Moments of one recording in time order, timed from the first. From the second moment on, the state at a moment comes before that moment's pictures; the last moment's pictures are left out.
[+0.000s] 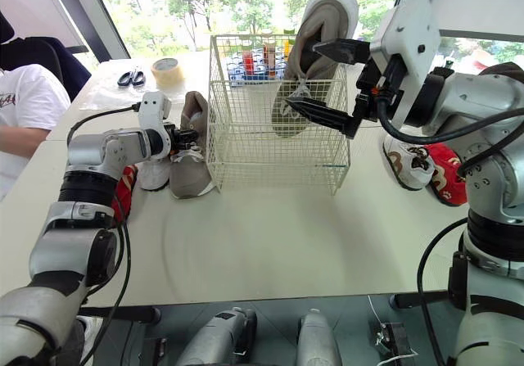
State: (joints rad) left arm -1.00 0.46 0.10 0.61 -0.38 0.88 -0.36; right arm -0.82 -0.83 -0.18 -0.41 0.61 0.78 0.84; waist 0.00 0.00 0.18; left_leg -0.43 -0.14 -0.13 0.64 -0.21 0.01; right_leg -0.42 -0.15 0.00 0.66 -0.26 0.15
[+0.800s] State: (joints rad) left arm -1.34 0.51 0.34 0.36 -0.48 0.64 -0.44; right arm -0.78 -0.84 -0.11 -0.35 0.57 0.72 0.86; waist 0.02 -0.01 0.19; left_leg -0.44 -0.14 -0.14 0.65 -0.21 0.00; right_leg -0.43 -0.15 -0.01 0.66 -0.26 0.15
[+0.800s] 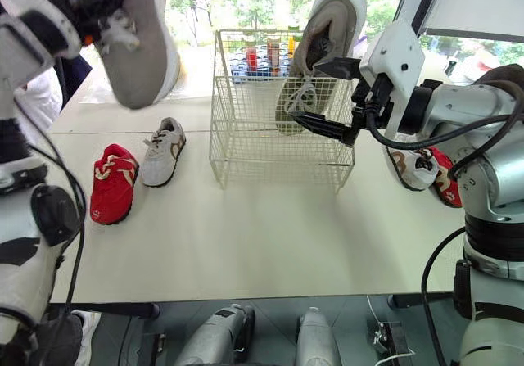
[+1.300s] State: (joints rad) left arm -1.46 0.13 0.19 1.06 -0.14 -0.72 -0.37; right arm -0.71 -0.84 -0.15 -0.48 0.61 0.78 0.75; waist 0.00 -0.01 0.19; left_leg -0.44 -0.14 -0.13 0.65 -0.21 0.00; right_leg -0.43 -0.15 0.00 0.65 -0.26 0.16
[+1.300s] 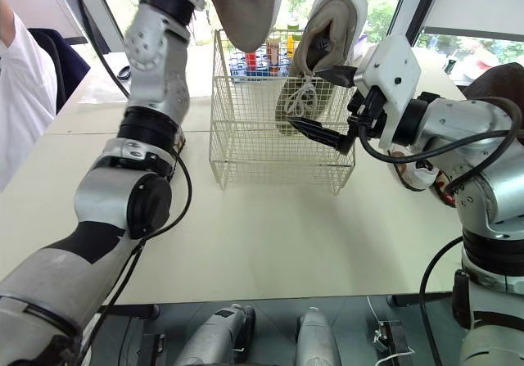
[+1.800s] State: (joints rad) left arm -1.45 0.15 0.11 1.30 0.15 -0.98 0.06; right arm -0.69 -0.84 -0.17 -0.54 0.65 0.84 0.68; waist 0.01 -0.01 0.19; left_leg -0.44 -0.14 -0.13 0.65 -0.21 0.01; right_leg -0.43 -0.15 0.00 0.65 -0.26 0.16
